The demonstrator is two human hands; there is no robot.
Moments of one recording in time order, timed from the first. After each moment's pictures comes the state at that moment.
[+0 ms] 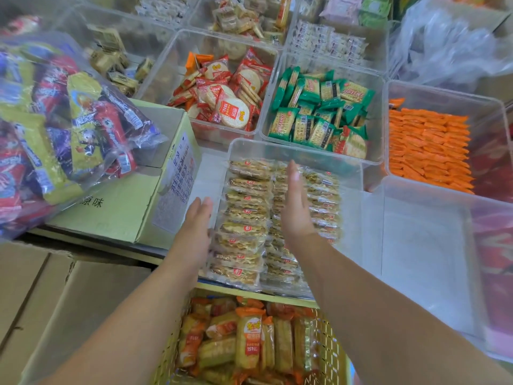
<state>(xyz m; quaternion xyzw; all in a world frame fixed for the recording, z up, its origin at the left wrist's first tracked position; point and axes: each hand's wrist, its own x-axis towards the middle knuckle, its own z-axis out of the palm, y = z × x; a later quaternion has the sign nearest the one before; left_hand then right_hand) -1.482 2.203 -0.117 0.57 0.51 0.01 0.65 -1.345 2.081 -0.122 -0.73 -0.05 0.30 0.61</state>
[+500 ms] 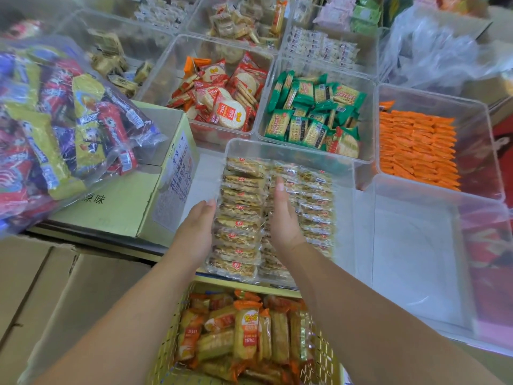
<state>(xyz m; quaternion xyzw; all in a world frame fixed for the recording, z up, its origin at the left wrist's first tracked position) -1.485 2.202 -0.113 0.65 0.47 -0.03 0.60 -1.374 2.075 -0.113 -0.73 -0.01 0.37 0.57</state>
